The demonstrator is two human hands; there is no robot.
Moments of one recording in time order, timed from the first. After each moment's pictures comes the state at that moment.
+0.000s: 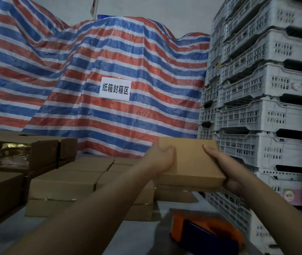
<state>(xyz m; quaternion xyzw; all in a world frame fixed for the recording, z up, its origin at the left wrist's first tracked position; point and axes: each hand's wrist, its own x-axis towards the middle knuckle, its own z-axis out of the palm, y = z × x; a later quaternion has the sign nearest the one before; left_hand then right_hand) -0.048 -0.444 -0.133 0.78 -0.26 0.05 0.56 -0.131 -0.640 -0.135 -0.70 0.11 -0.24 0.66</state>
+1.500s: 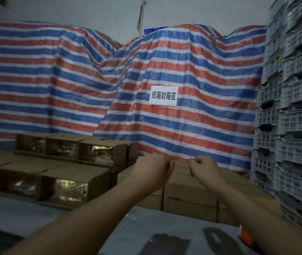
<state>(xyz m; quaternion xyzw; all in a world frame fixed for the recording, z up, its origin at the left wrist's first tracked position) -0.083 -0.241 -0.156 0.87 -0.29 0.38 0.13 -0.081 -0.421 -0.159 -0.86 -0.02 -0.31 0.40</state>
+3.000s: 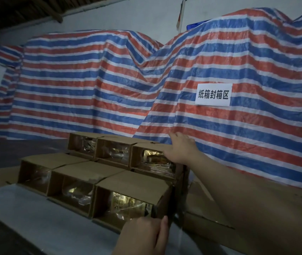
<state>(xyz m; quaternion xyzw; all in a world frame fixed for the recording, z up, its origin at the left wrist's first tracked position) -0.008 -0.055 -0.289 0.91 -0.16 0.33 0.22 0.145 -0.177 -0.116 -0.94 -0.15 -0.30 0.05</state>
